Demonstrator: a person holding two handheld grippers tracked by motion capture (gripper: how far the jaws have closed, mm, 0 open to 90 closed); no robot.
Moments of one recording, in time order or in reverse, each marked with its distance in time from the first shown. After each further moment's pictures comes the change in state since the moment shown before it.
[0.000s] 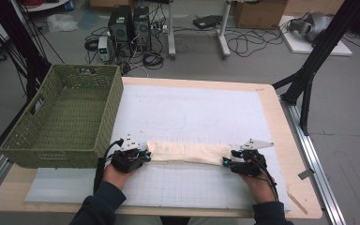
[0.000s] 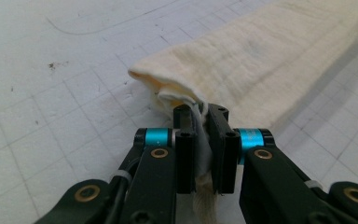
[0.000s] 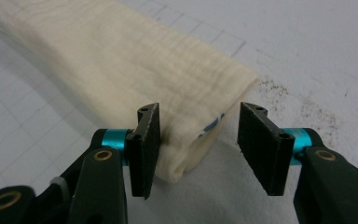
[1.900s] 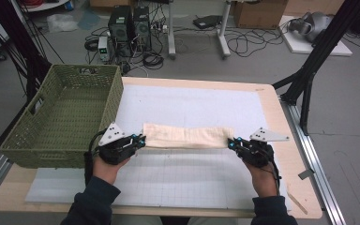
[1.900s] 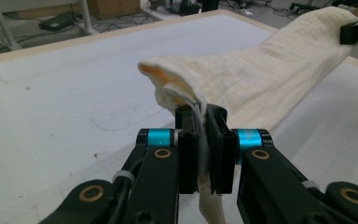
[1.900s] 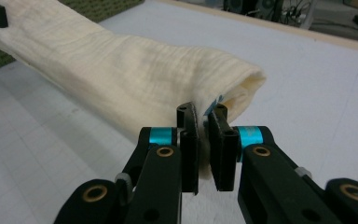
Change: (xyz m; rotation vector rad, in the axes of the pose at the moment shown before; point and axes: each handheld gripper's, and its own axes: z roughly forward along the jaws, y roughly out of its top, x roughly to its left) left arm 0.007 0.036 -0.051 -0.275 -0.011 0.003; right arm 0.007 0.040 -0.037 -0.250 0.008 -0.022
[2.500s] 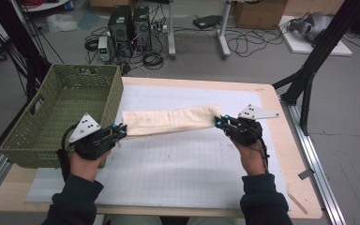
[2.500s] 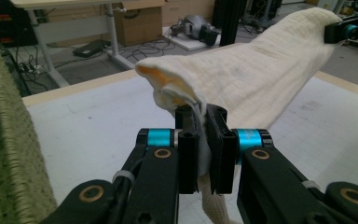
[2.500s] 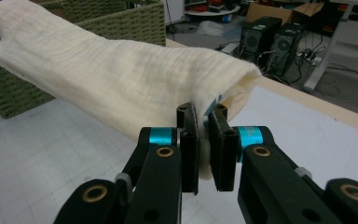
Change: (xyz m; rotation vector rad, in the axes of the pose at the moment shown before) left arm 0.018 0.028 -0.052 -0.095 0.092 0.012; right arm 0.010 0.067 0.028 -0.102 0.070 -0.091
